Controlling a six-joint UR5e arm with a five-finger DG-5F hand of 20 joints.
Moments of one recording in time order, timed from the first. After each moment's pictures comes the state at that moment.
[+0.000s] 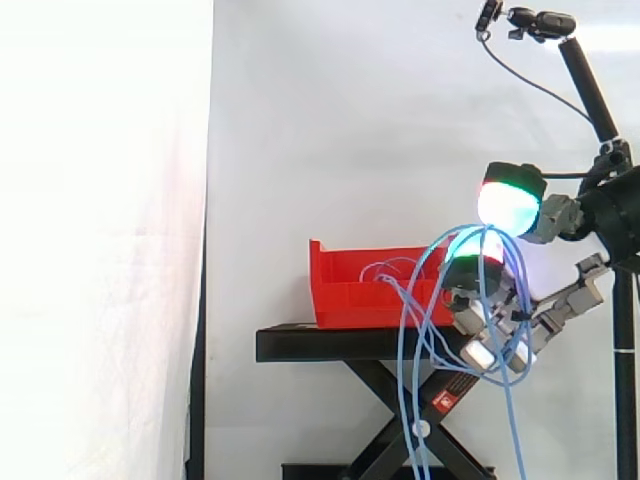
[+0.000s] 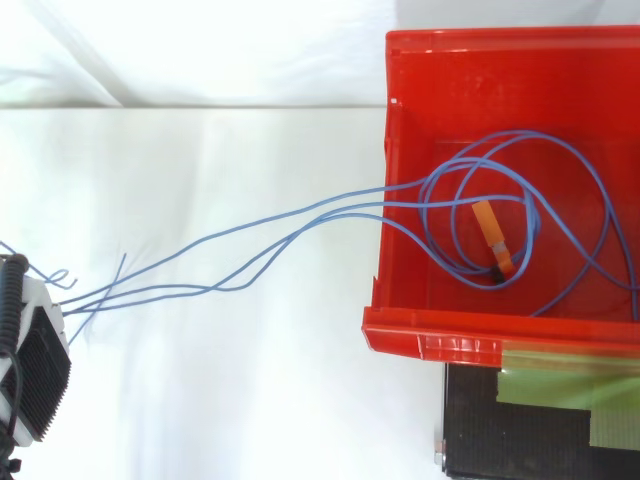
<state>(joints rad) 0.24 -2.07 -1.27 -3.44 -1.27 0.27</state>
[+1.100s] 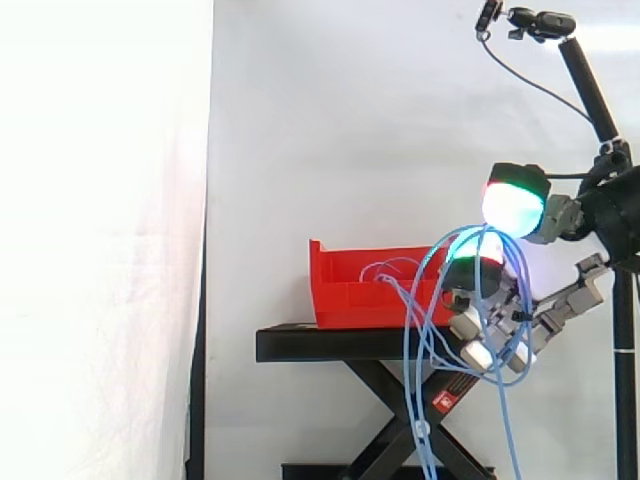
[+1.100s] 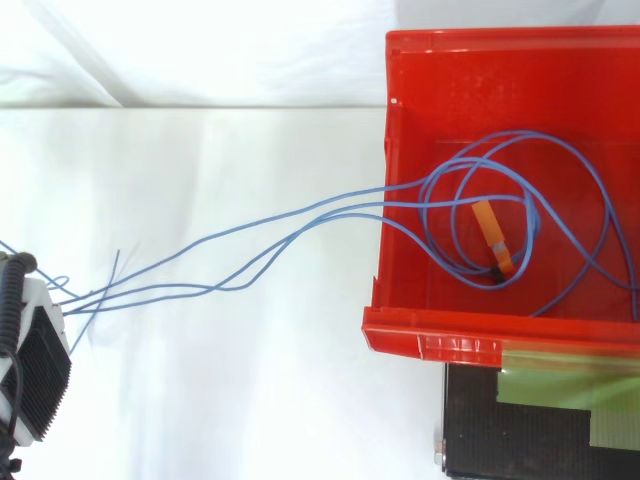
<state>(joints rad) 0.24 -2.07 -1.27 -3.44 -1.28 0.27</state>
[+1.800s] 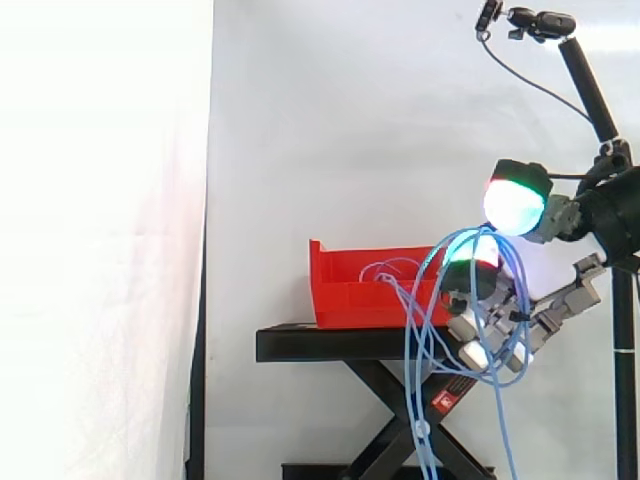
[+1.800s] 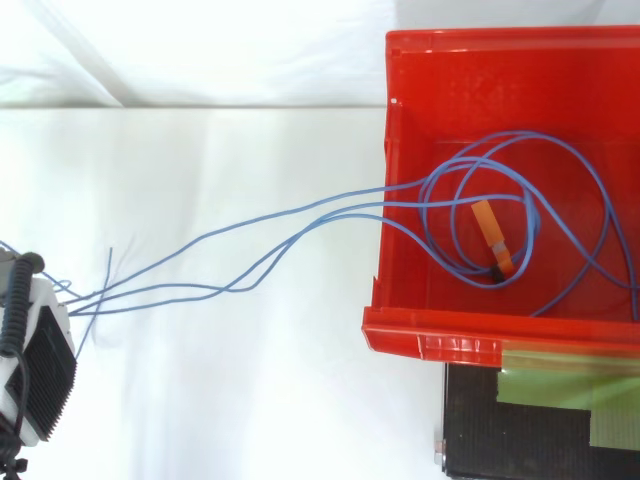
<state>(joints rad) 0.23 -2.07 -1.27 -3.44 -1.28 0.27</state>
